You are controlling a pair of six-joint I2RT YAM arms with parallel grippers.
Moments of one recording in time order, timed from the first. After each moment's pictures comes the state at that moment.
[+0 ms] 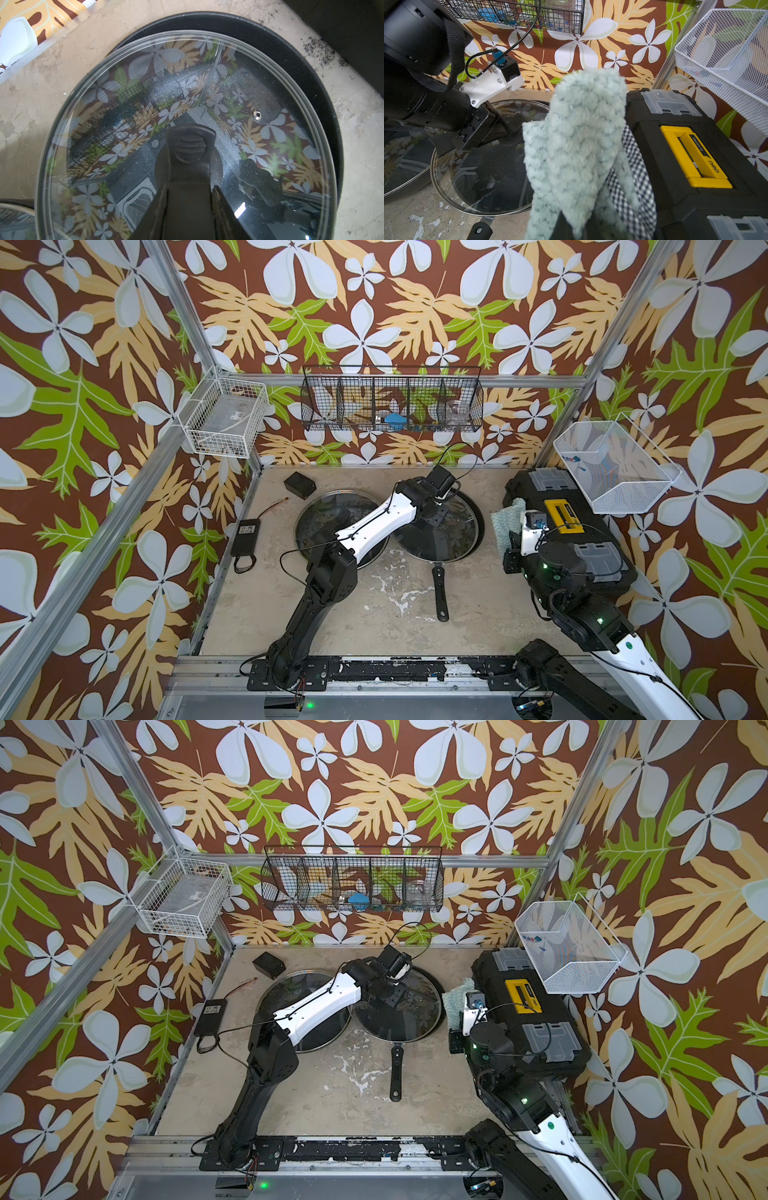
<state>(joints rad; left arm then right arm) -0.80 2.26 2.22 -0.94 -0.13 -0.12 0.51 0.62 0.82 -0.56 0.46 0.09</state>
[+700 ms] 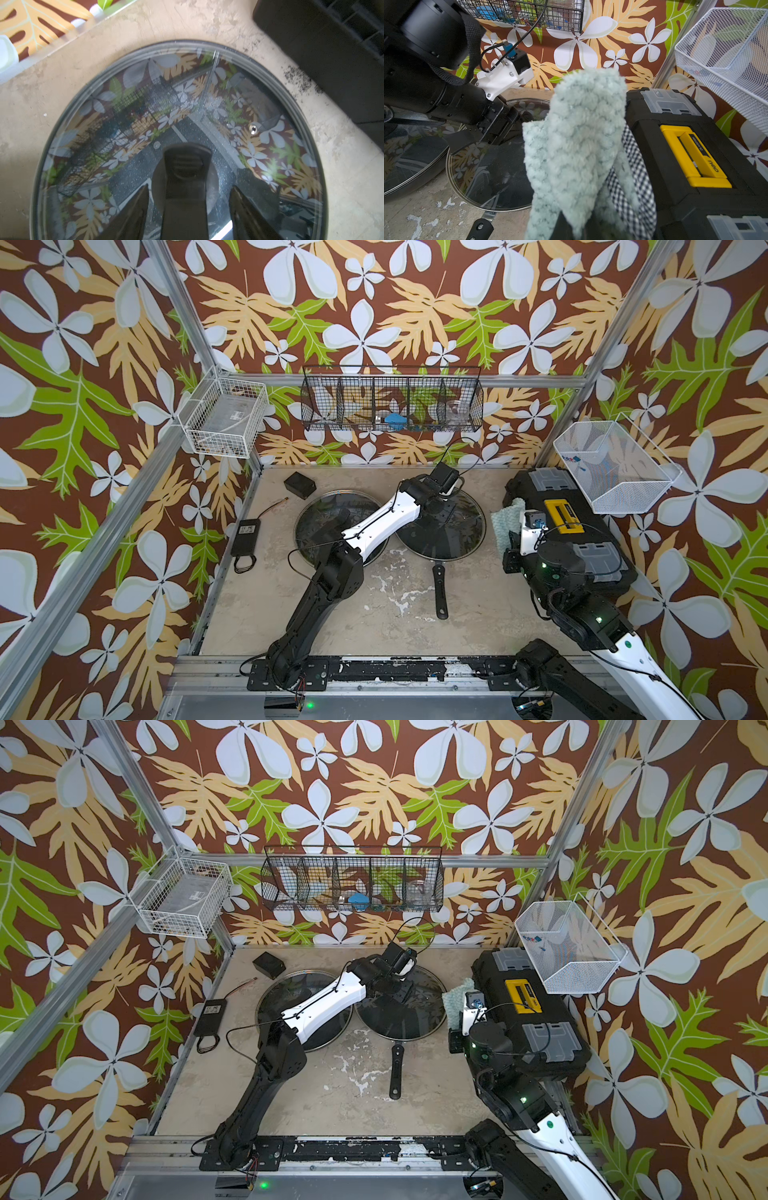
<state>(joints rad) -0.80 2.36 2.36 -0.90 -0.08 -0.14 0.51 0.63 0.82 -0.56 0.46 0.09</state>
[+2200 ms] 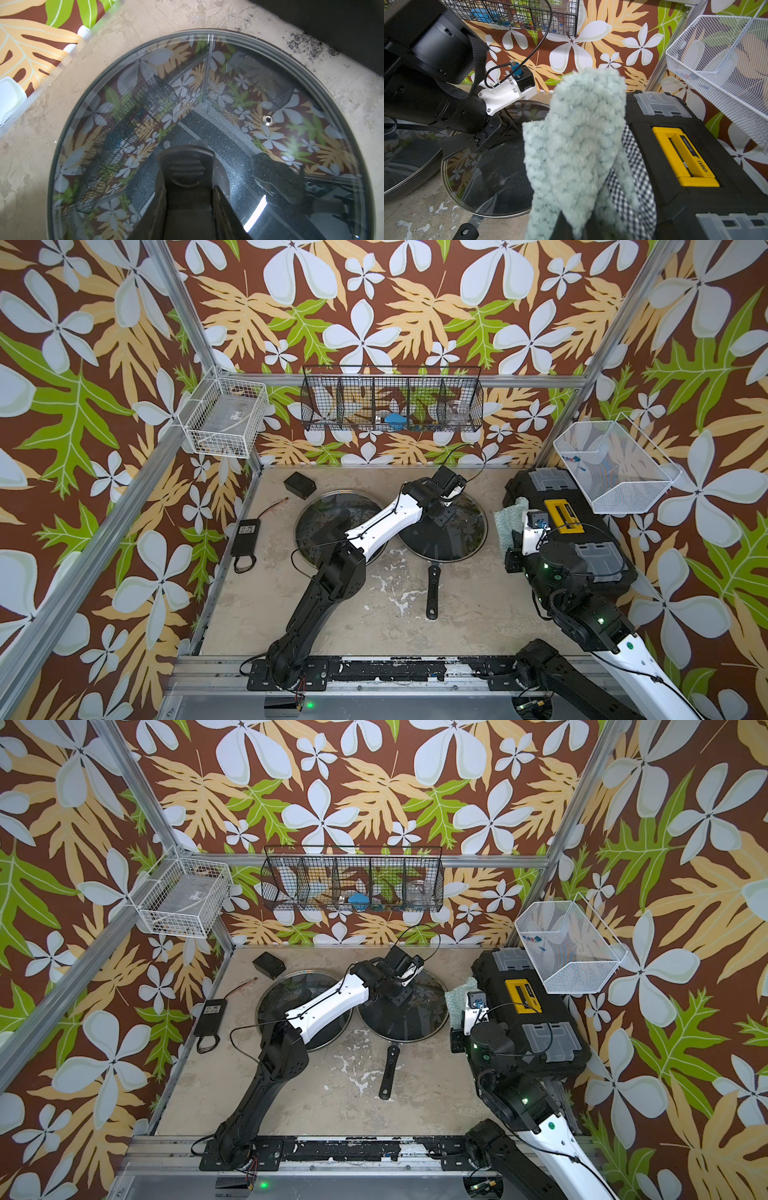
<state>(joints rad) -0.81 2.37 2.32 -0.90 -0.07 0.08 0.51 0.62 0.82 -0.56 0.49 0.07</state>
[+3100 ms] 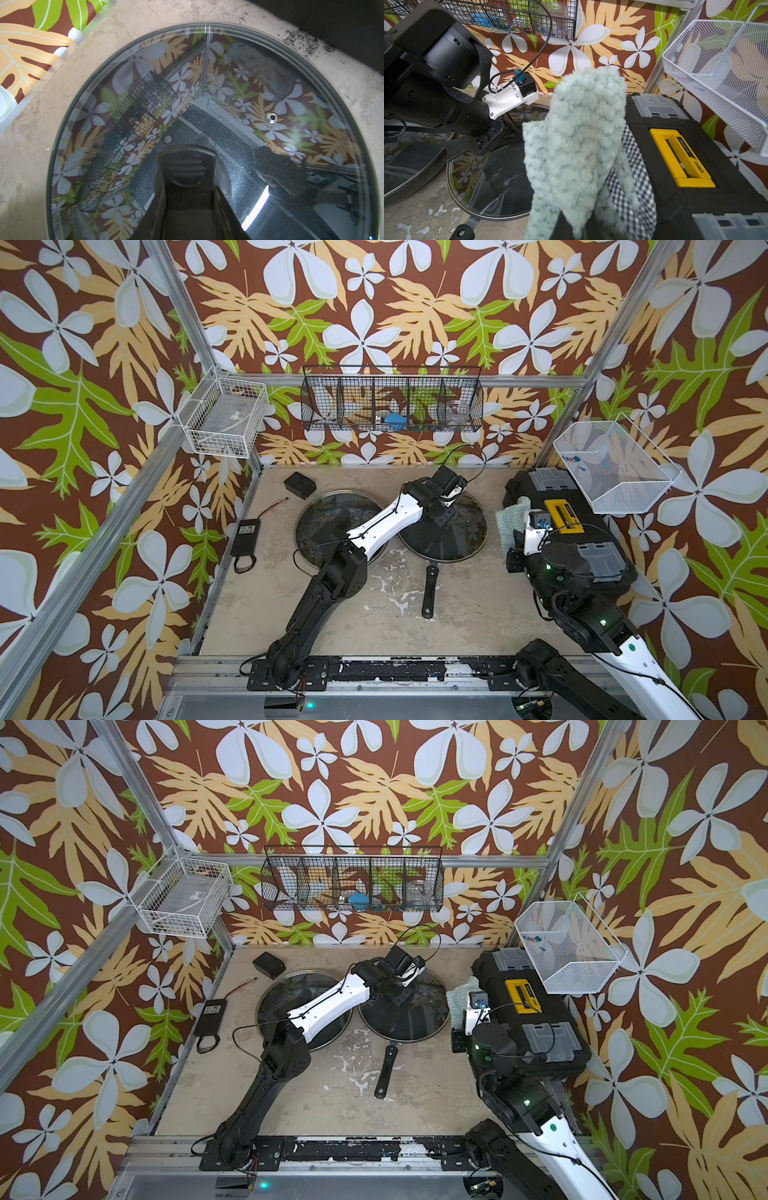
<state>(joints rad) -0.81 2.40 2.35 -0.90 -0.05 0.10 0.51 0.61 0.83 -0.56 0.49 0.07</state>
